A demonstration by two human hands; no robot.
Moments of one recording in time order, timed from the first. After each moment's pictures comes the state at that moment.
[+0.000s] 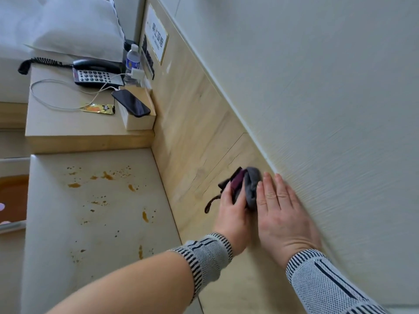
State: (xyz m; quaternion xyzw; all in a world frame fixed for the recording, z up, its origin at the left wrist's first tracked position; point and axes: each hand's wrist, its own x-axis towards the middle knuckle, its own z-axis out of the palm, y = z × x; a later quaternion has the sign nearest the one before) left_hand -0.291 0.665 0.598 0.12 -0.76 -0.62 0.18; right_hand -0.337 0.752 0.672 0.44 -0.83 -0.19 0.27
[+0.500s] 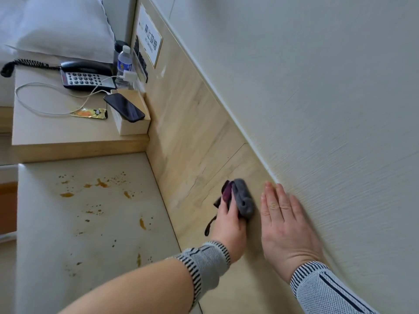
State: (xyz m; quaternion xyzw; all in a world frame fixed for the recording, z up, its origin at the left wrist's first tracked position) left_hand -0.296 0.647 0.597 0.17 -0.74 -0.64 0.10; right_hand -0.334 0.745 0.676 0.43 -0.84 -0.21 0.27
